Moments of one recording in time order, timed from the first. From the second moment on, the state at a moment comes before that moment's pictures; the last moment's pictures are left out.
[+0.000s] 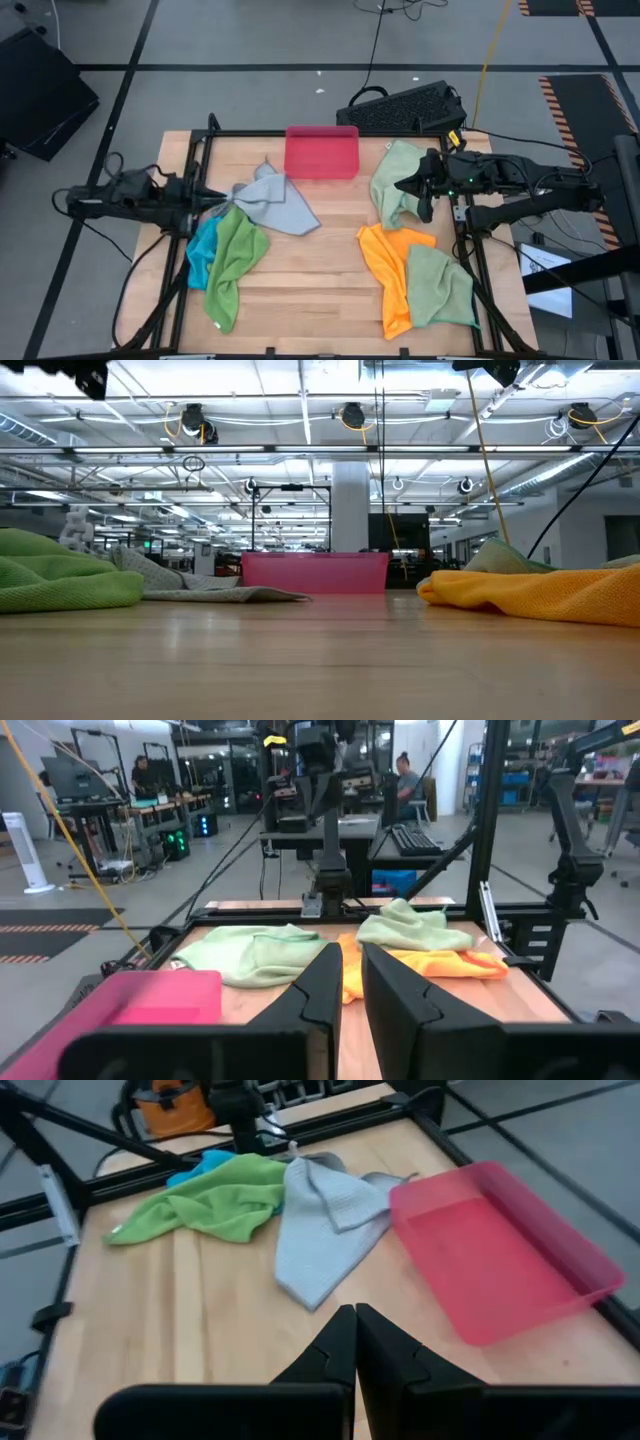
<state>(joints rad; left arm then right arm) -0.12 0.19 0.55 -0.38 -0.11 0.02 0.03 0.87 1.06 -0.73 0.20 0.28</state>
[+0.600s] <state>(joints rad) -0.15 0.69 0.89 -0.66 -0.10 0.05 0.20 0.93 0.92 -0.60 0.42 0.44</state>
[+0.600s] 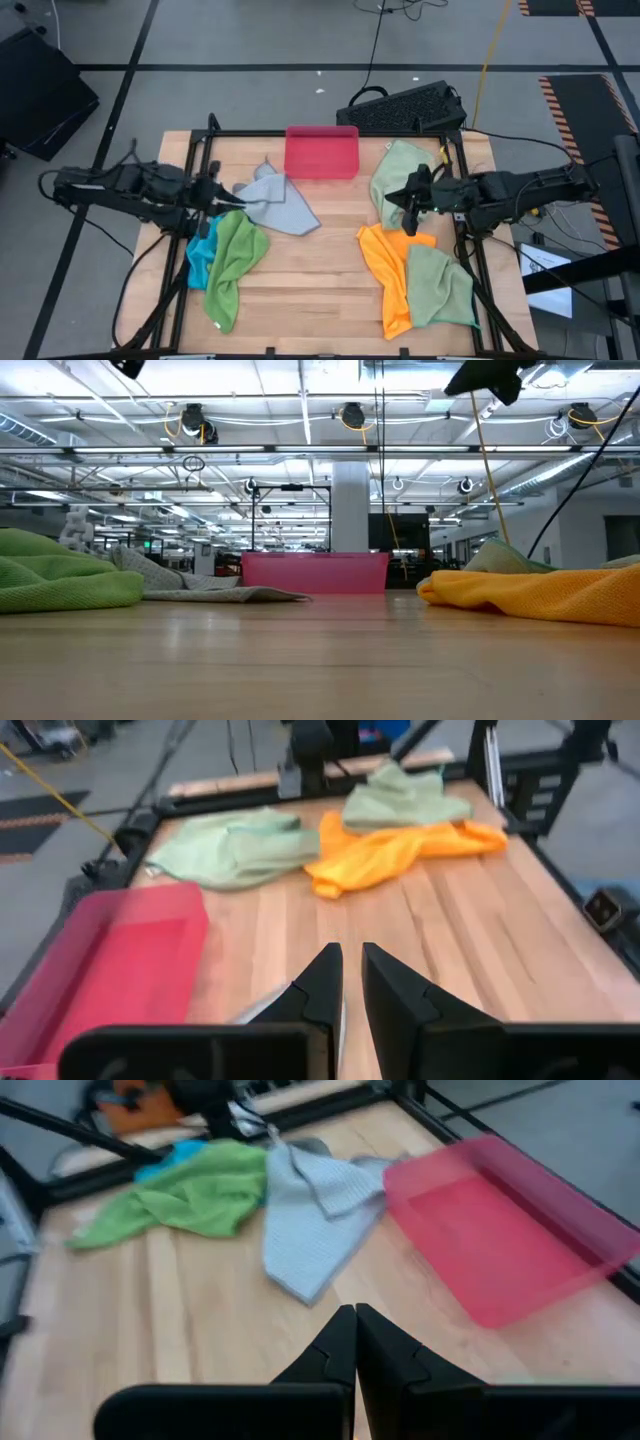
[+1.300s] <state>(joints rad) -0.49 1.05 0.86 -0.49 -0.38 -0.09 0.54 1.37 0.89 -0.72 0.71 0.78</state>
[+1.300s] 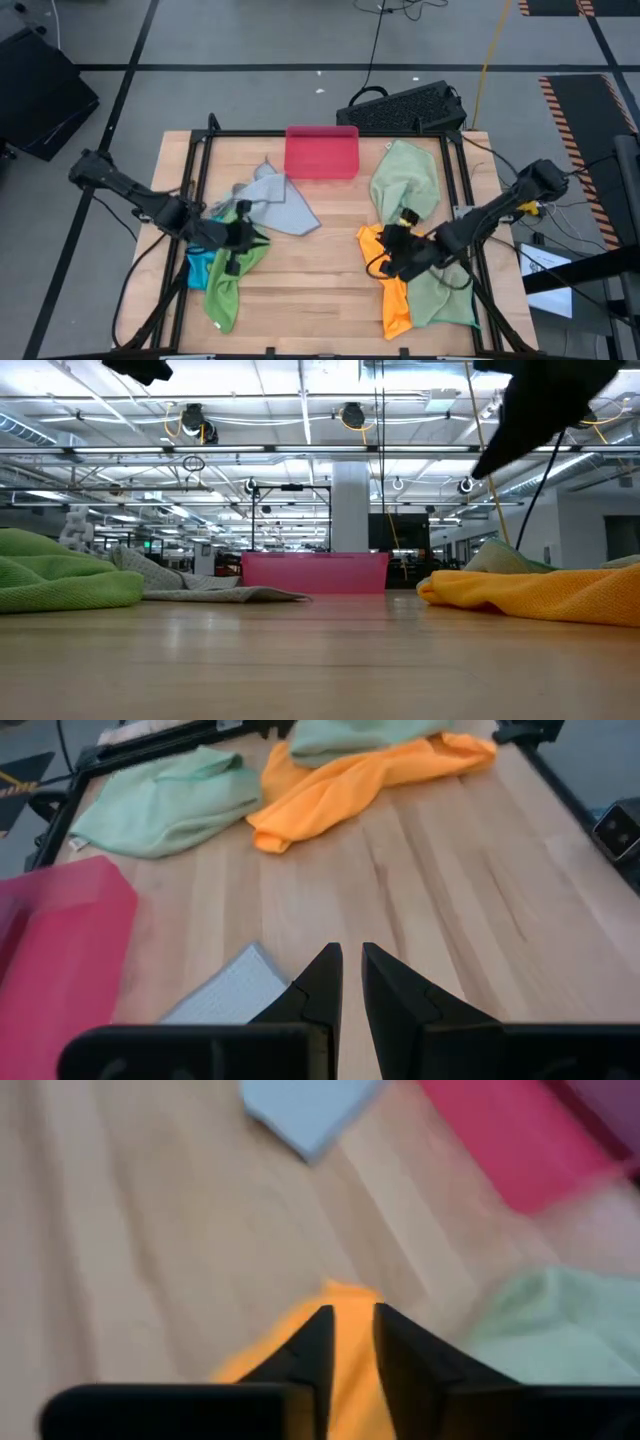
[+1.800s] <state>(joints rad) -0.55 1.31 0.85 -0.33 -0.55 -0.19 0.66 1.43 0.63 -0.66 0.86 1.00</state>
